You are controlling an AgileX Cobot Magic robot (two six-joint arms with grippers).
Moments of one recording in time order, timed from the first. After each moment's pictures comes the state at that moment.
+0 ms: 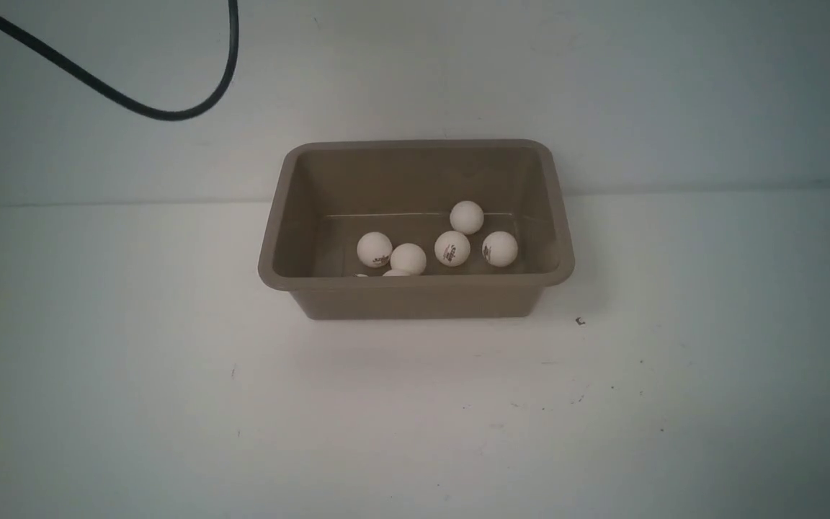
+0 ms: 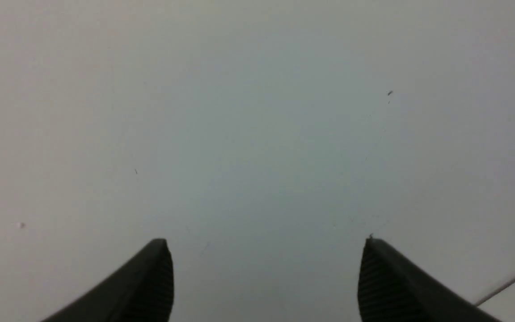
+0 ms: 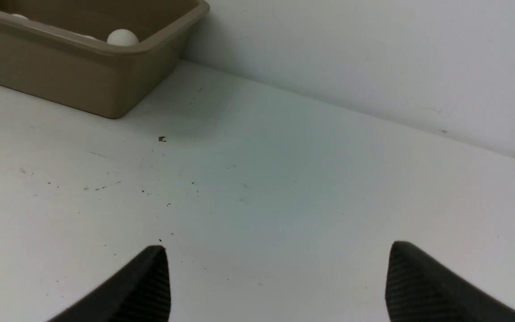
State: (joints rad) right arm -0.08 -0.01 0.02 0.57 0.44 -0.83; left arm -0.07 1.71 -1.66 -1.45 0.47 1.31
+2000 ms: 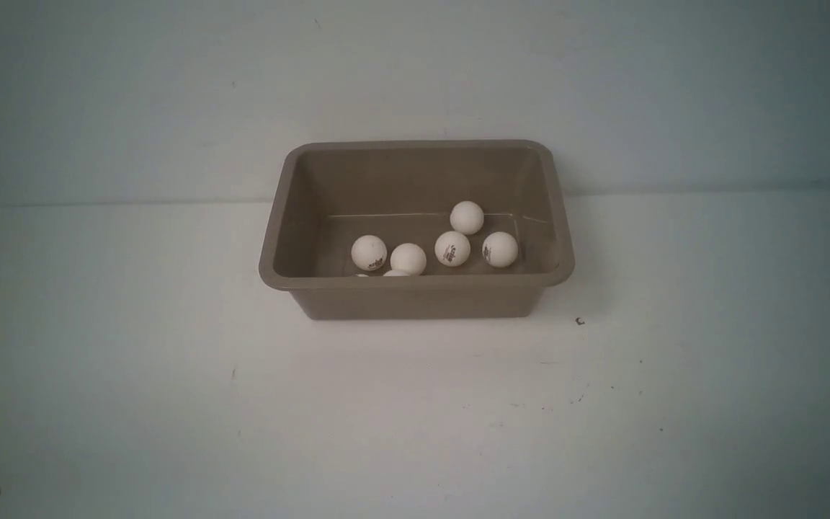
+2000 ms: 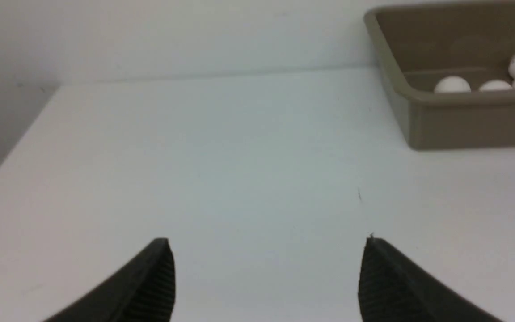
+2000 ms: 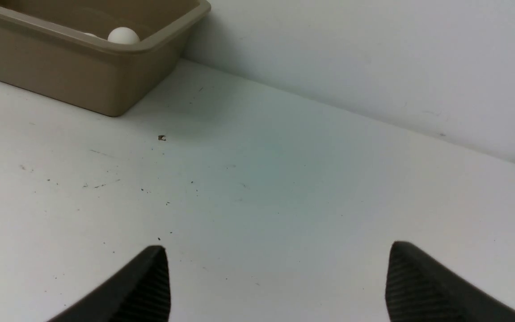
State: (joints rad) right arm -0.08 -0.01 0.02 0.57 0.44 -0.85; left arm -0.07 0.12 -0.19 0.11 0.50 -0.13
